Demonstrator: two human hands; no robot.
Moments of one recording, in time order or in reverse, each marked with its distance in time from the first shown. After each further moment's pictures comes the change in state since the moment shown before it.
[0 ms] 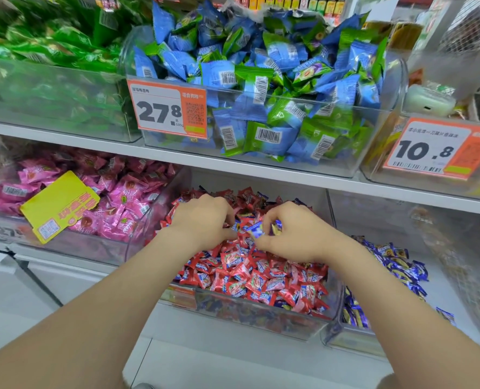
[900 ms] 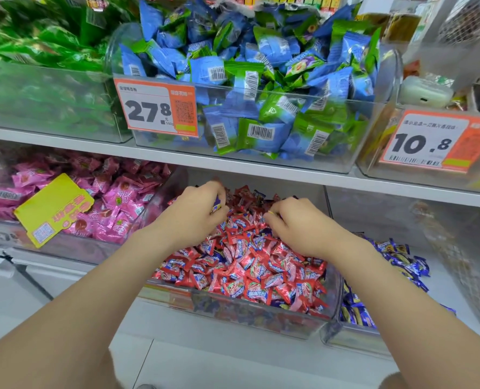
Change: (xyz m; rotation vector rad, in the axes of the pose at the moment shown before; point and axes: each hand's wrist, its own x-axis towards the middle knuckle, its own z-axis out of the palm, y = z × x) left_hand 0.000 -0.019 -0.002 -0.465 0.136 0.146; right_hand 0.014 0.027 0.005 -0.126 0.096 -0.069
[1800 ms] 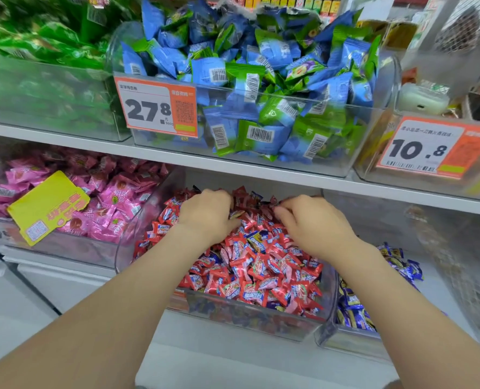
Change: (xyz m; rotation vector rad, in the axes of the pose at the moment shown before) left_hand 0.029 0.014 0.034 0.449 -0.024 -0.187; right_hand -0.009 0.013 -0.008 -0.141 0.152 0.079
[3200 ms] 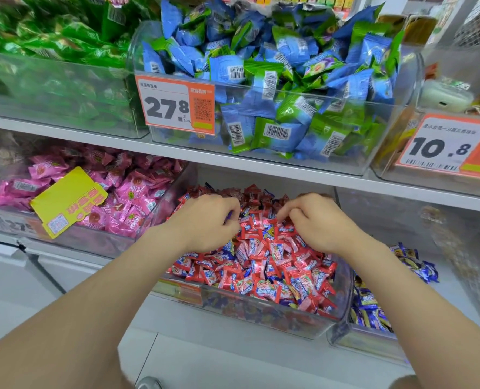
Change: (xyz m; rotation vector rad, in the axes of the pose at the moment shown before) left_hand -0.039 -0.029 -0.029 -0.183 -0.089 0.259; right_hand 0.005 -0.012 -0.007 0.197 -0.157 0.035
